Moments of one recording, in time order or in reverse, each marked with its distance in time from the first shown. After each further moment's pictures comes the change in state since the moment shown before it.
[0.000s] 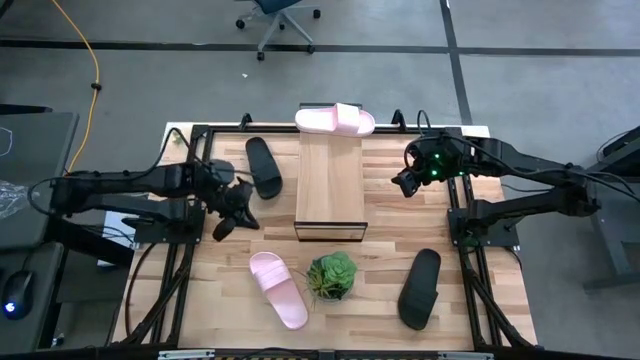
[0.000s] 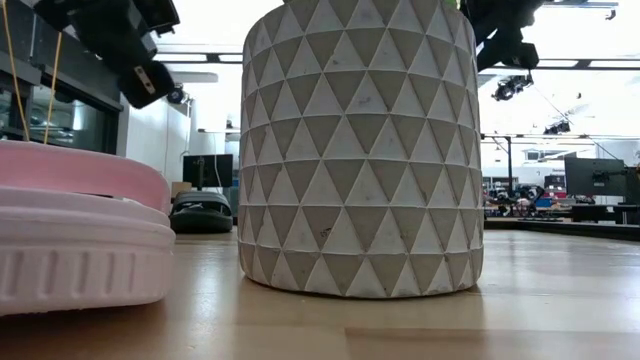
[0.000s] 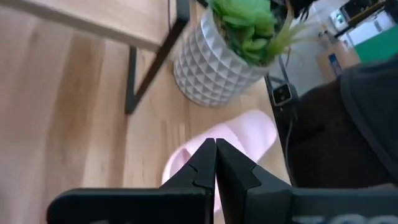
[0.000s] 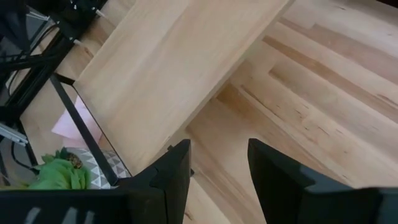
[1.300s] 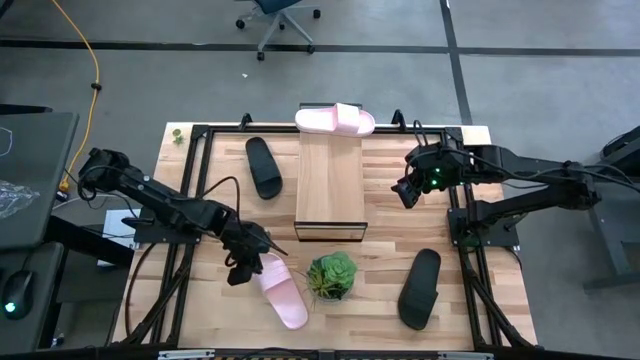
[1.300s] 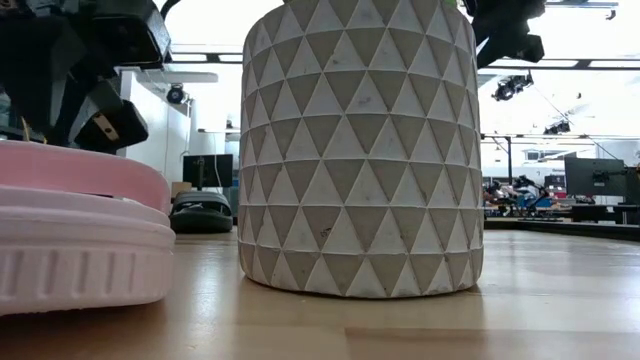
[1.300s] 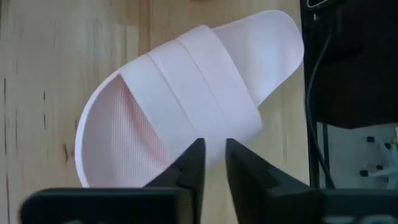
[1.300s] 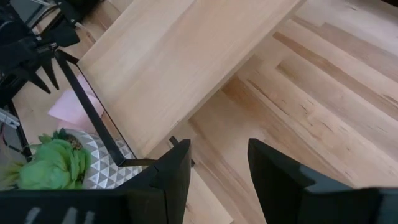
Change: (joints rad) left arm -0.462 0.428 -0.001 0.181 -0.214 -0.265; right arm 0.144 0.000 0.000 -0.015 0.098 0.034
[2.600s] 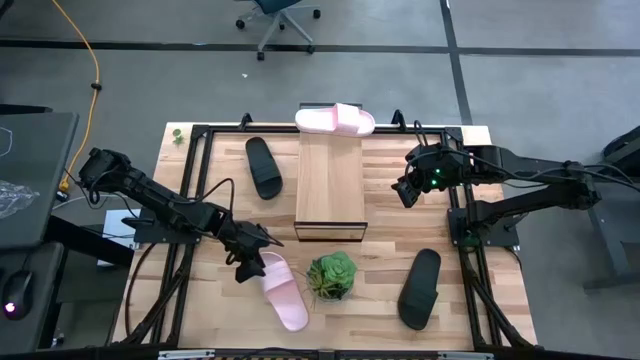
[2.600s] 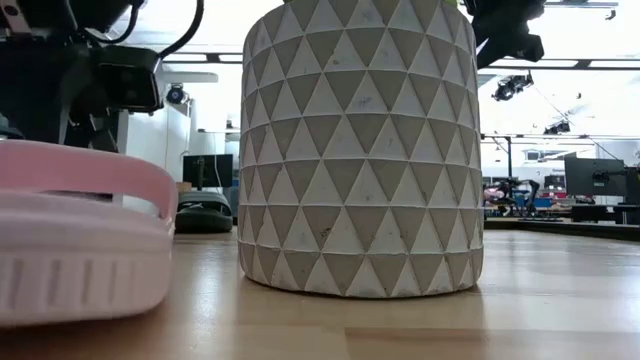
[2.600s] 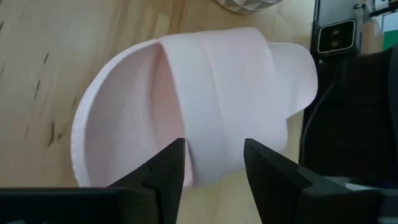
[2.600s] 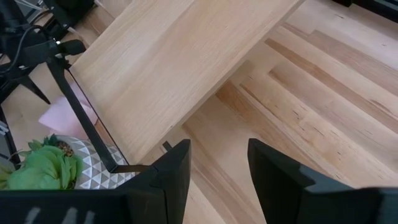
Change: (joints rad) left arm 0.002 0.000 -0.176 0.290 -0.018 -0.282; right arm 0.006 0.000 0.000 0.000 0.041 -0.002
